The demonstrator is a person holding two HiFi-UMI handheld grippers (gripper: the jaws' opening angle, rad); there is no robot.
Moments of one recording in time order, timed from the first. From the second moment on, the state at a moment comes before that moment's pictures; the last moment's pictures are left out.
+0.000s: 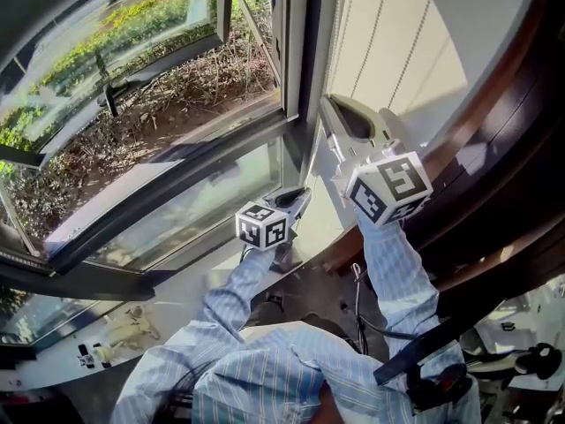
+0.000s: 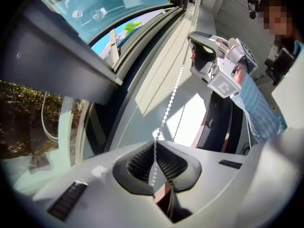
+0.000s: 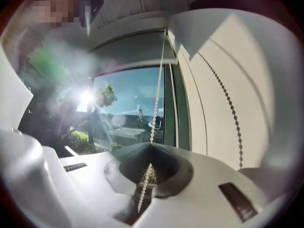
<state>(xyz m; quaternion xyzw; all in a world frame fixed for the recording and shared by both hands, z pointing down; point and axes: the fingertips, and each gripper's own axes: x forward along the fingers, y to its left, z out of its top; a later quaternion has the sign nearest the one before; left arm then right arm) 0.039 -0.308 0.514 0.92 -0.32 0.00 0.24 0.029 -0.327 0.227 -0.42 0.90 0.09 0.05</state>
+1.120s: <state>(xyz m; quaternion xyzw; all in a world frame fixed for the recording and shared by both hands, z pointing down) 0.015 -0.317 0.238 0.95 -0.28 -0.15 -0.01 0.021 -0.318 0.506 -0.47 0.87 -0.08 -0.10</state>
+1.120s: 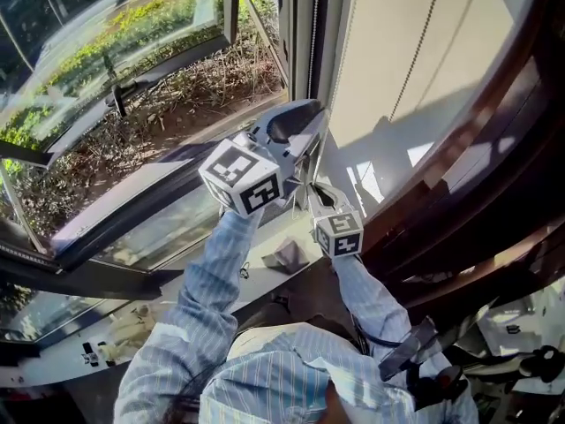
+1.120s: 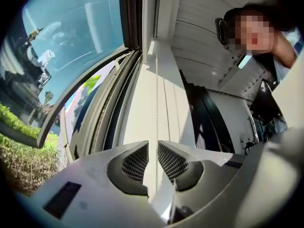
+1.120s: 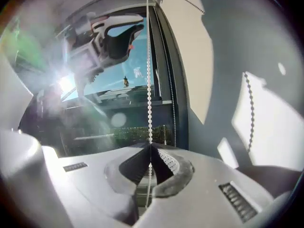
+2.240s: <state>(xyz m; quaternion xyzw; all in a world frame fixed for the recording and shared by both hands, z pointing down) 0.029 -0.323 0.386 0.93 -0.32 -0.14 0.11 0.050 -0.240 0.727 -0.45 0.80 -0.24 -0.31</state>
